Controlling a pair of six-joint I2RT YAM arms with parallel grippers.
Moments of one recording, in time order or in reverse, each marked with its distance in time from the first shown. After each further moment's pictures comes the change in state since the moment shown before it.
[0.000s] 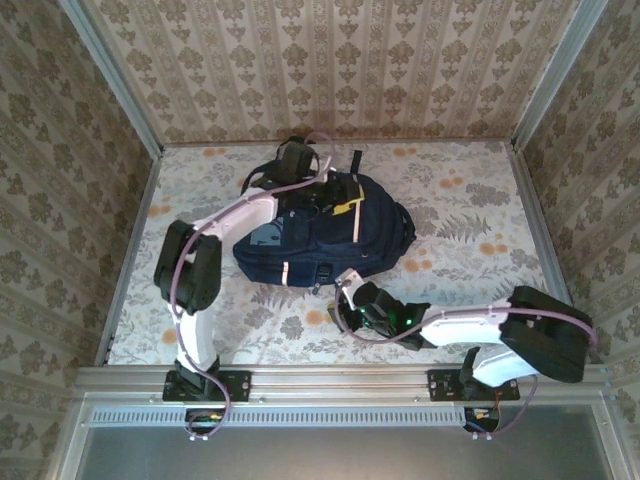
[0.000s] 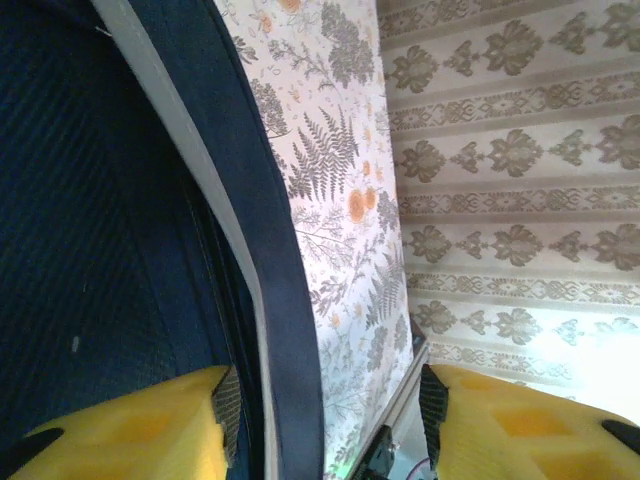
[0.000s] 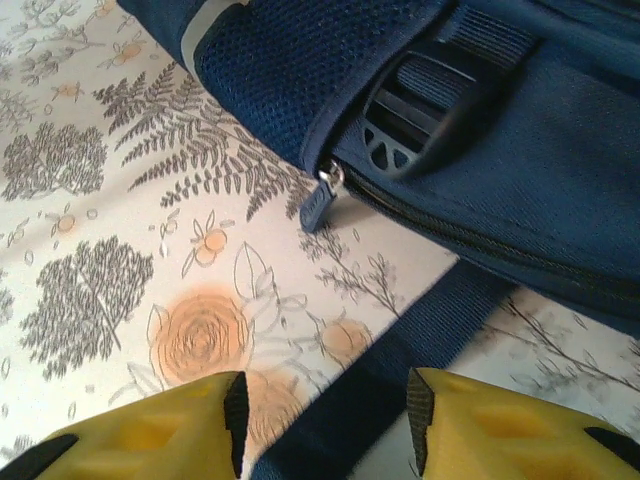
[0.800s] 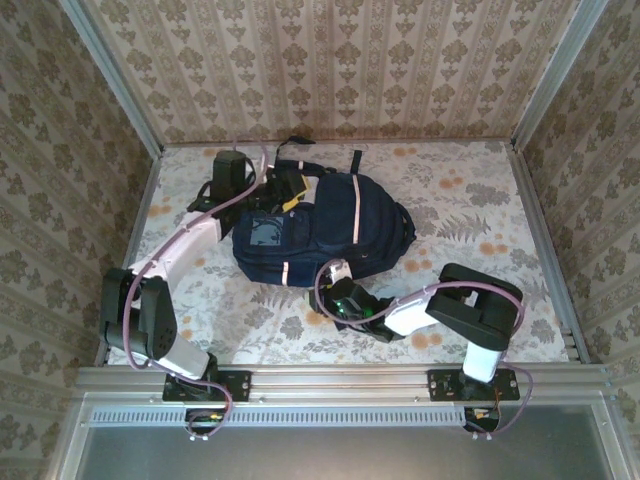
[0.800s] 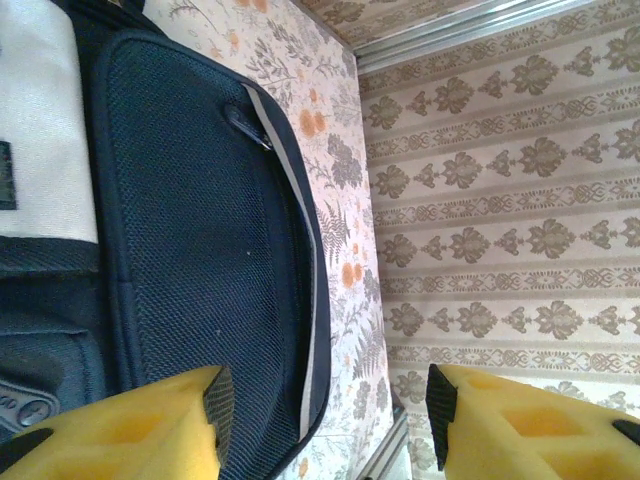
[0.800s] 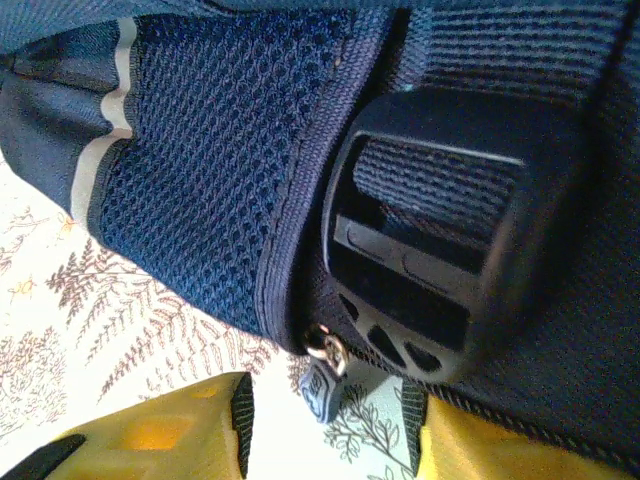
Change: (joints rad) left arm 0.229 -0.356 -0.342 0.114 0.002 -0.058; right arm -0.021 0.368 0.152 0.259 0.051 0.362
